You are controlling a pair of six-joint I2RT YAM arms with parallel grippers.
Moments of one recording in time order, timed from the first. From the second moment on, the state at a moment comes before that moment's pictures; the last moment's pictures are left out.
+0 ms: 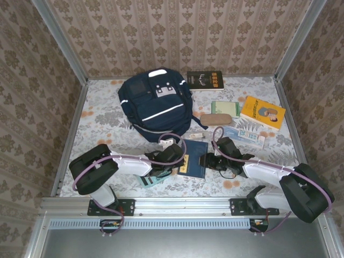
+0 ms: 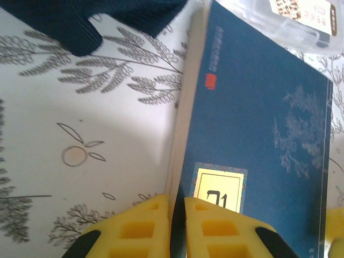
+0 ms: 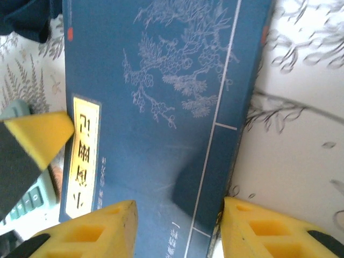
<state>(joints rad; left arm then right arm) -1.10 1.62 0.63 0.12 -0.19 -1.13 0.55 1.23 0.35 -0.01 -0.34 0.77</state>
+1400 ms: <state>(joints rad) -1.10 1.59 0.57 0.23 -0.08 -1.12 0.61 1.21 0.46 -0.21 0.02 0.75</state>
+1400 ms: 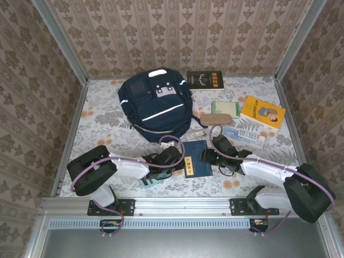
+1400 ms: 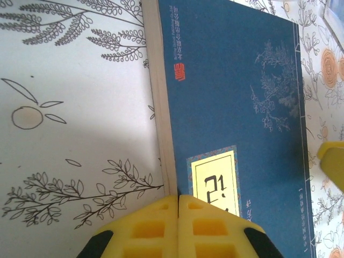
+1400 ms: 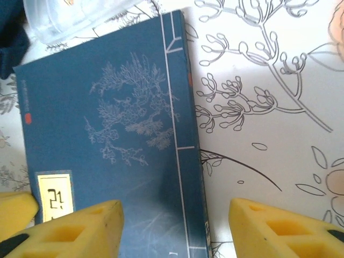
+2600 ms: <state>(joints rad) -1.08 1.61 0.52 0.34 -0.07 -1.11 0.62 1.18 0.40 0.21 -0.40 0.87</state>
